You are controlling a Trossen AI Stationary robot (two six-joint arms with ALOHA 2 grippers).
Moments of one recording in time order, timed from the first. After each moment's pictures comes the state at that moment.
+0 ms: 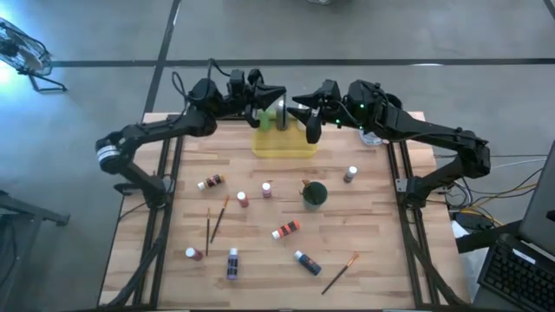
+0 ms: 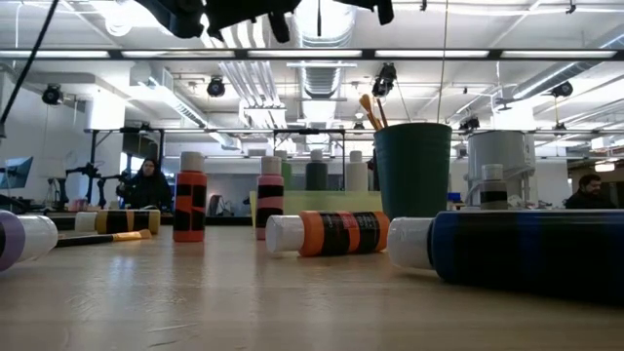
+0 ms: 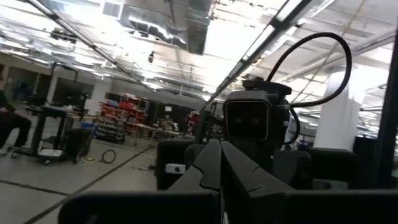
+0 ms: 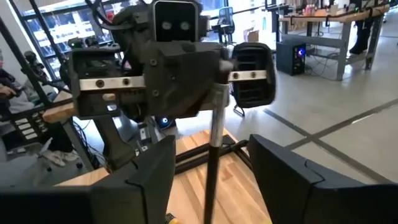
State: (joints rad) left arm 0.50 1.49 1.20 0.80 0.43 -0.41; right arm -0.29 1.40 1.42 -0.11 0.02 0.23
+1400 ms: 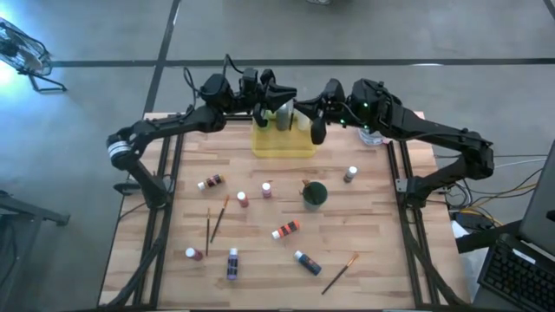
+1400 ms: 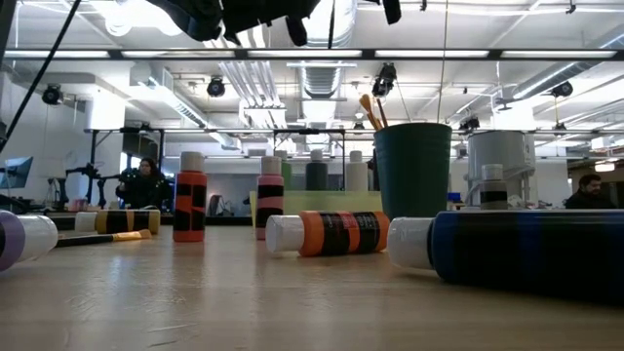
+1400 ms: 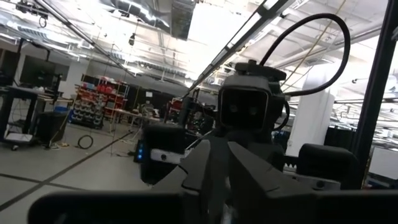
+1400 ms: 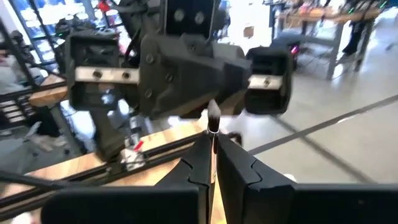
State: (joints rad) left arm 0.50 1.59 1.31 0.77 0.52 -0.46; right arm -0.30 1.36 1.42 -0.19 0.01 0.17
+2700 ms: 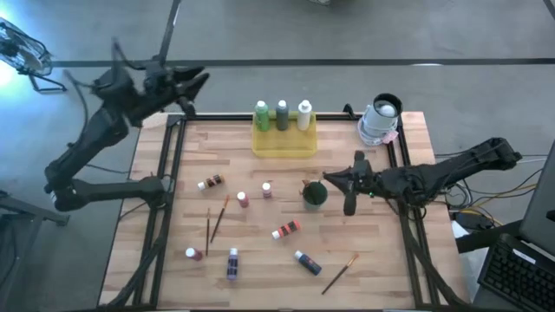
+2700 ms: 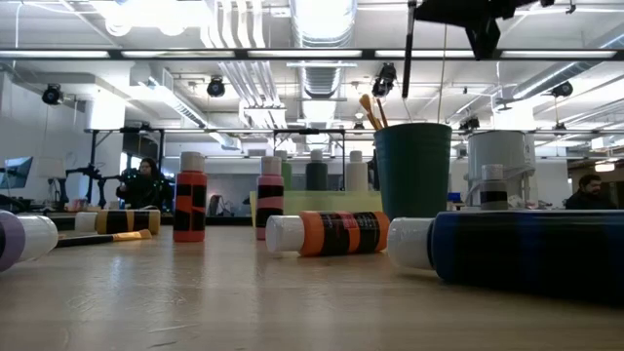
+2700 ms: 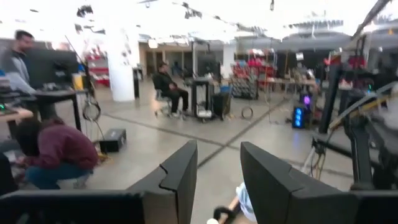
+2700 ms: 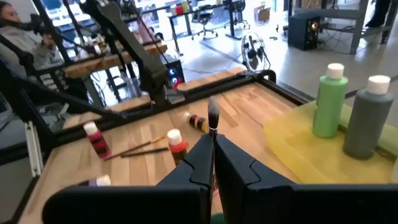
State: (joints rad) left arm 0.63 0.88 1.31 -0.25 0.05 0.00; right arm 0.29 0.94 0.63 0.10 0.55 0.35
